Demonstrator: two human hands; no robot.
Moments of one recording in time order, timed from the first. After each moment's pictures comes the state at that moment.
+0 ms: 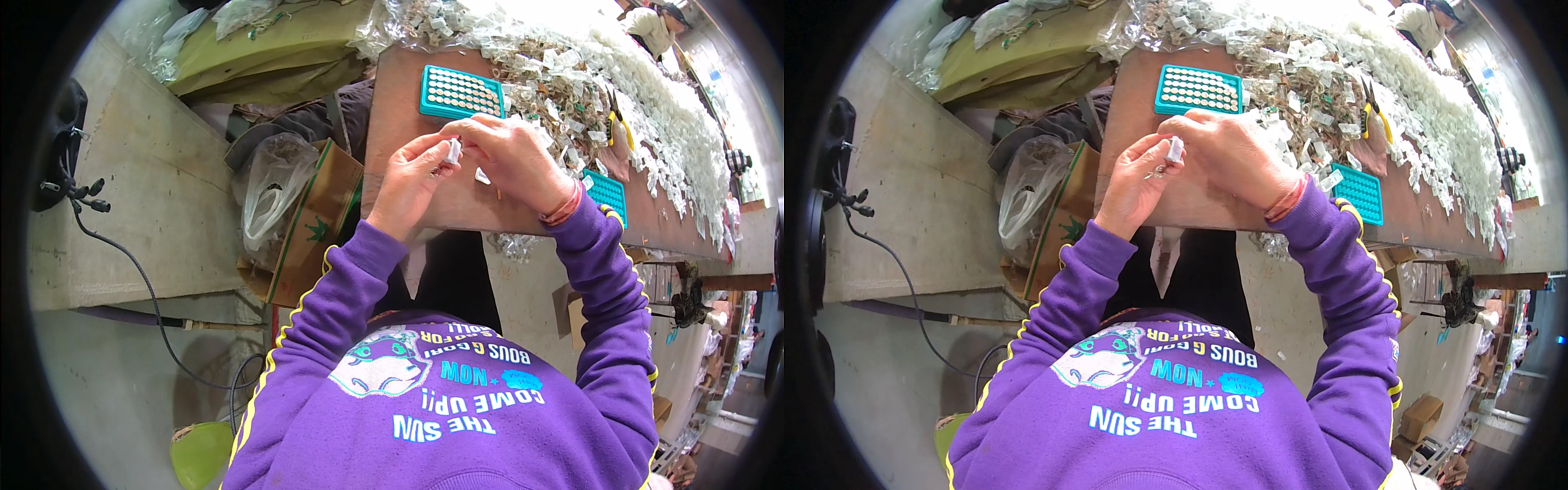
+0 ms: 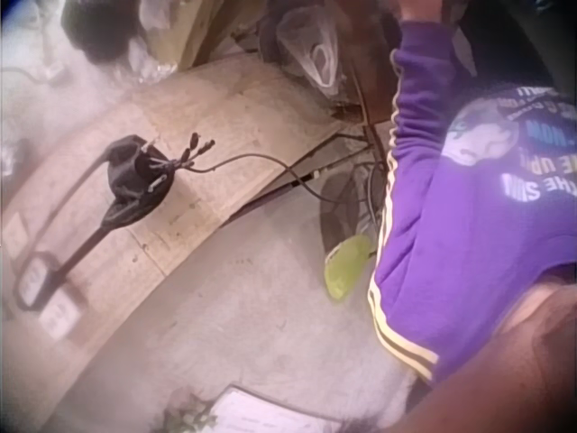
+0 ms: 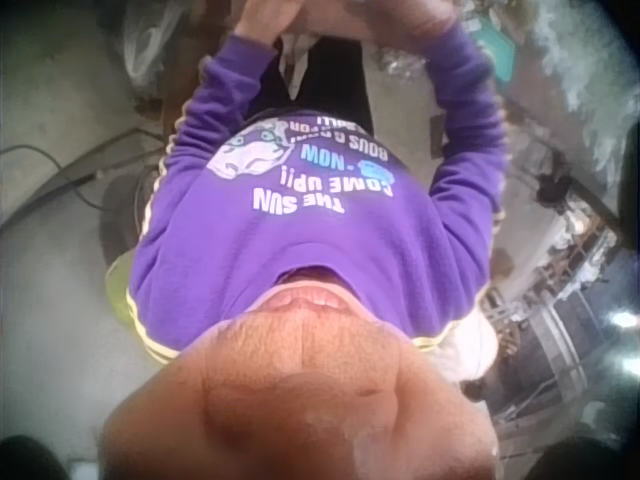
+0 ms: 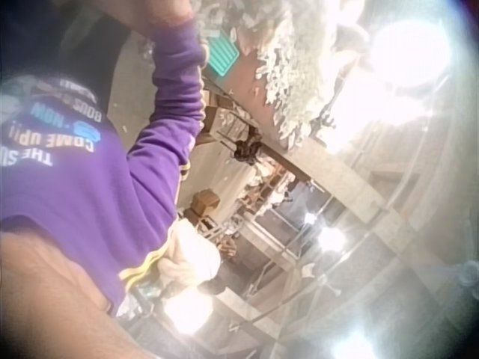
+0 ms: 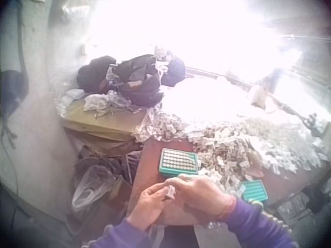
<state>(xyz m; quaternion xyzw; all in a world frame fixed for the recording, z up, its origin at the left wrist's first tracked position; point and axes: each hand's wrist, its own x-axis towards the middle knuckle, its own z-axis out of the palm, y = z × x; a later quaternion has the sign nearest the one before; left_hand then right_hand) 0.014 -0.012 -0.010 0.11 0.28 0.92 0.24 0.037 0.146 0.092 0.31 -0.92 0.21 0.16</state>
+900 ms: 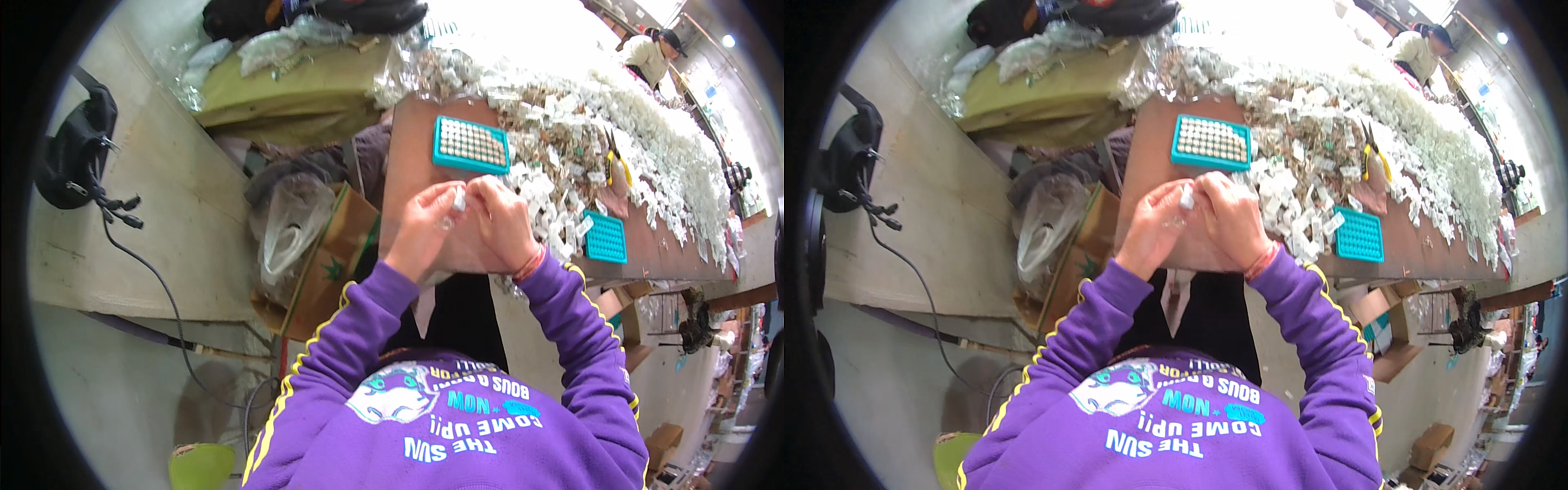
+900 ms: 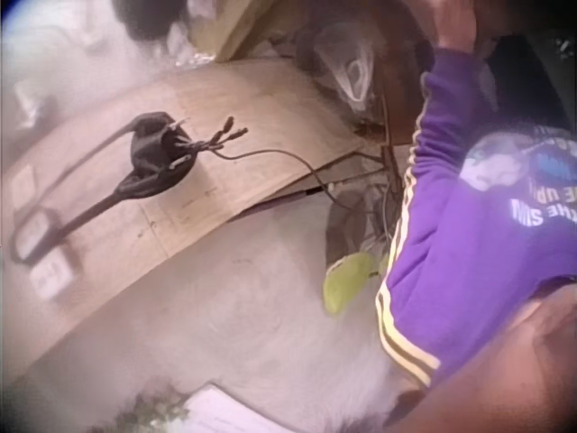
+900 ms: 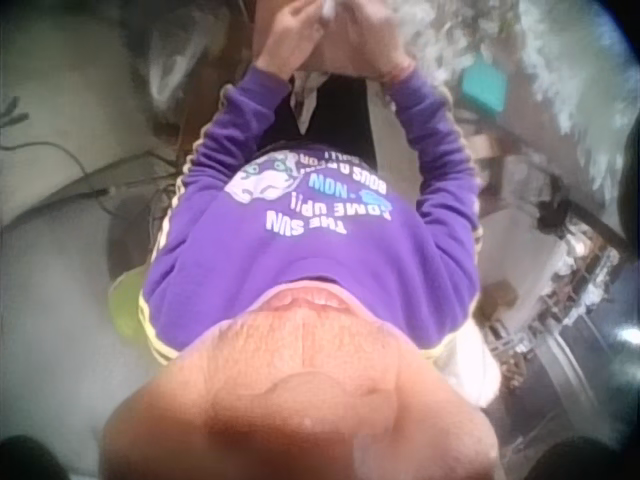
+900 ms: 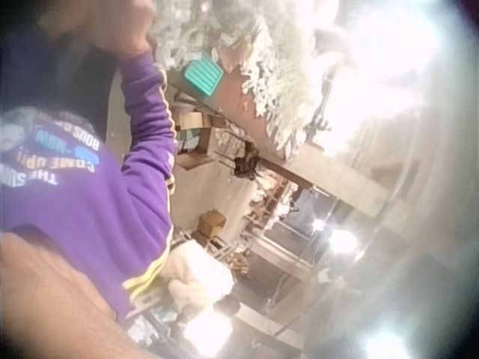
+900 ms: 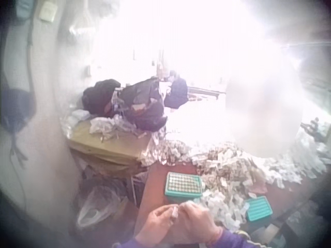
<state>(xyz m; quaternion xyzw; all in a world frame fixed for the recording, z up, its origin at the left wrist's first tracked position) 0.014 -0.009 -0.002 0.08 0.32 0.91 0.24 0.051 0.130 0.051 0.17 -0.90 0.31 0.26</state>
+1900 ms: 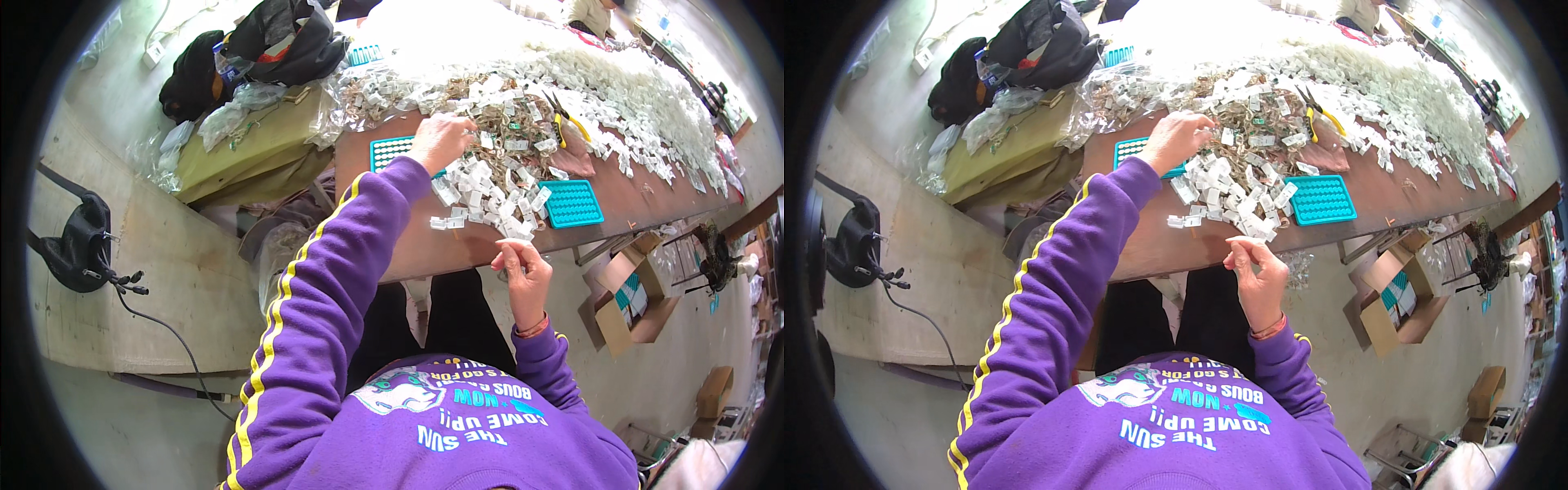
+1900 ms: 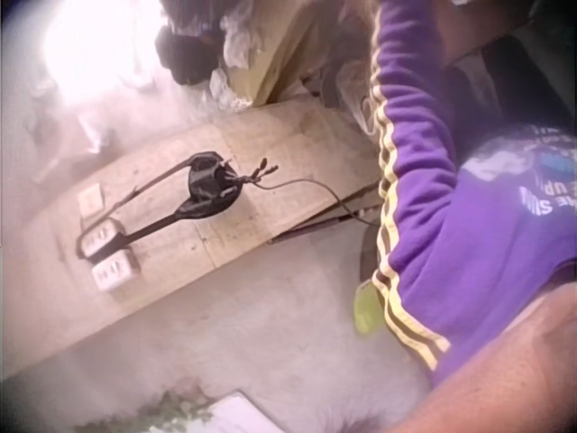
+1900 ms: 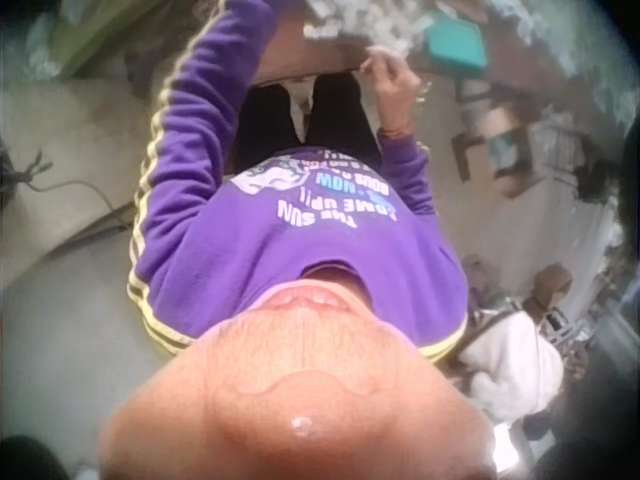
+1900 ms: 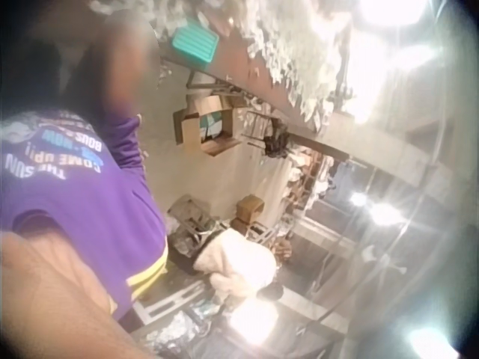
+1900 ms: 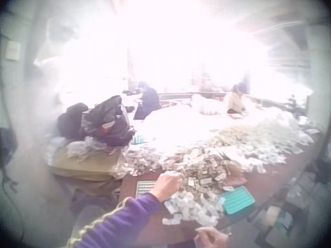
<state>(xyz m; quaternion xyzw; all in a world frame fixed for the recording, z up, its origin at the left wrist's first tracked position) -0.096 0.137 0.049 0.52 0.78 0.31 -0.14 0.183 0.170 0.023 -0.14 -0.73 0.58 0.33</state>
